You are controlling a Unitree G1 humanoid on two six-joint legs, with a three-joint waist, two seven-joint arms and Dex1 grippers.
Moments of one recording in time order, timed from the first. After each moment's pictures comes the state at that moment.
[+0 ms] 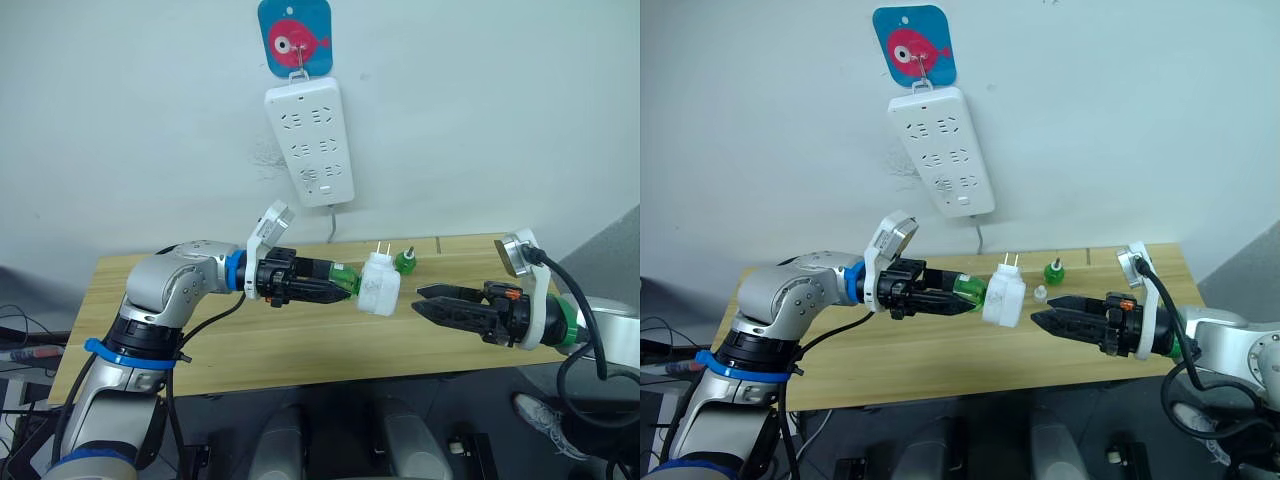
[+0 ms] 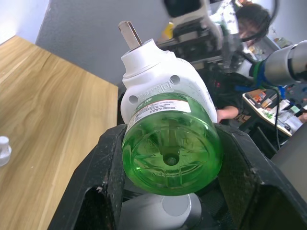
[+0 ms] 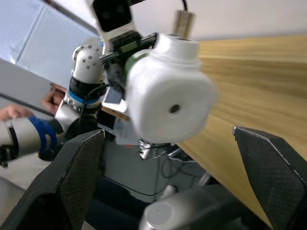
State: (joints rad) left arm -0.62 0.61 -0.12 -0.03 -0.72 0.89 -1.34; right arm -0.20 -0.88 -0.17 -0.37 1.69 1.12 0.36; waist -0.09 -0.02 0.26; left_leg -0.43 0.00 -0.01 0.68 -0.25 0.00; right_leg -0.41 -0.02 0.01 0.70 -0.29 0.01
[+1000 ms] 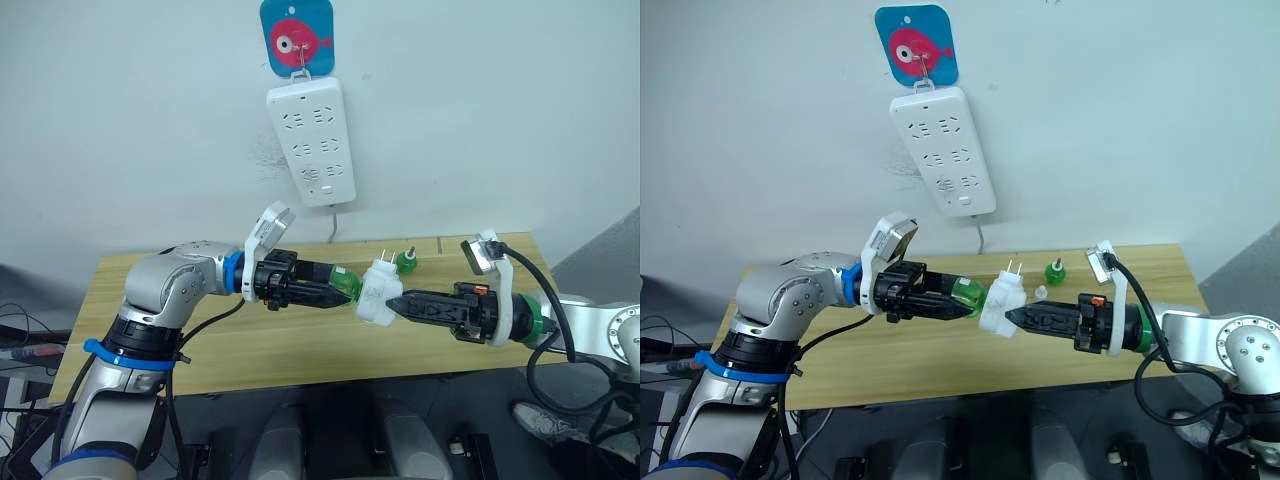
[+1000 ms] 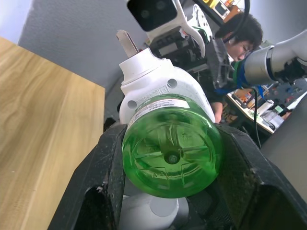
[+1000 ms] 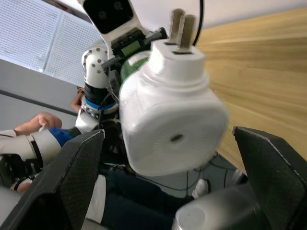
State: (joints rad) left arm -0.61 0.60 -0.11 -0.04 -0.74 0.91 -1.36; right arm -0.27 -0.87 -0.05 -0.33 1.83 1.12 0.26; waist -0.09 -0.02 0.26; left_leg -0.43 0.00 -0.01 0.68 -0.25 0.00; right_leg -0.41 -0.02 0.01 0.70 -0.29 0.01
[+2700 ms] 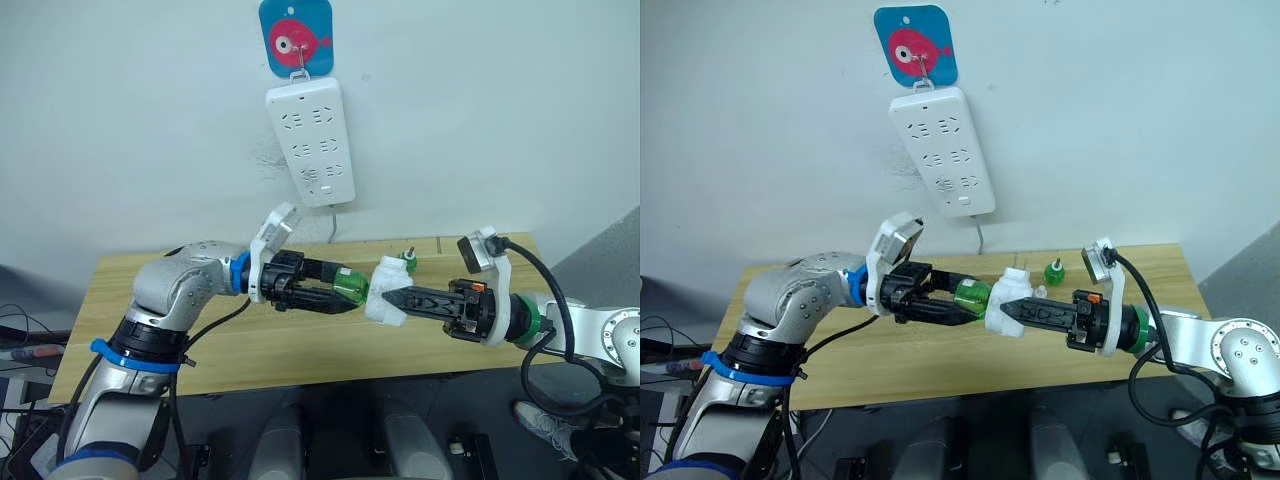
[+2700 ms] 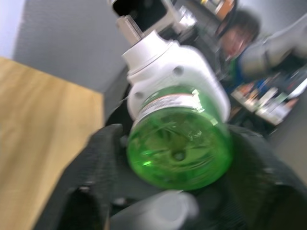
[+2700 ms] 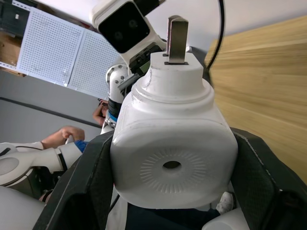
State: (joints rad) left arm -0.61 0.59 -0.17 -0.06 -0.65 0.69 -1.36; right arm -0.28 -0.80 0.00 -0.33 1.94 1.06 0.19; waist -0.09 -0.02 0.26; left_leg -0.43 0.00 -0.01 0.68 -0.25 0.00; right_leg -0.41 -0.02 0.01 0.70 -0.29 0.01
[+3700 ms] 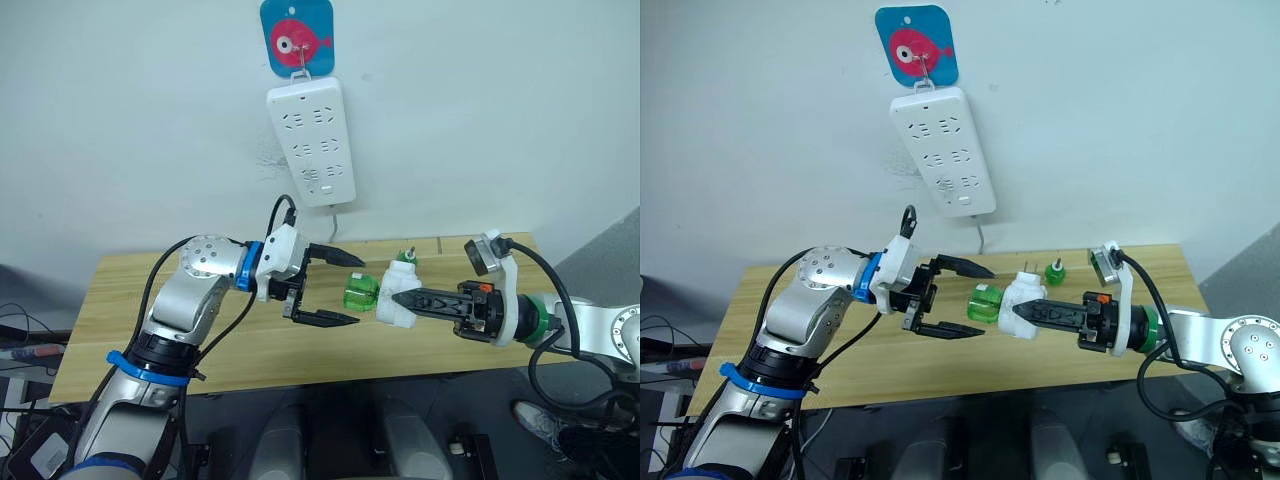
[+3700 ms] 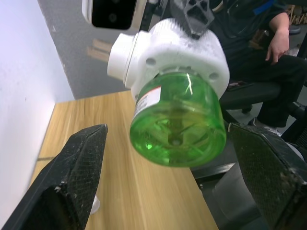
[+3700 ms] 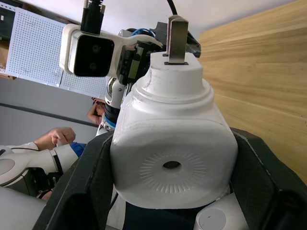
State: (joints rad) left arm -0.55 0.54 -0.19 -0.05 -0.43 0.14 -1.41; right arm -0.28 -0.84 -0.01 -0.27 1.94 1.11 0.21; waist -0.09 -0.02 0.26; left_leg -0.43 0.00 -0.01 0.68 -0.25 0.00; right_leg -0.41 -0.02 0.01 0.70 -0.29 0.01
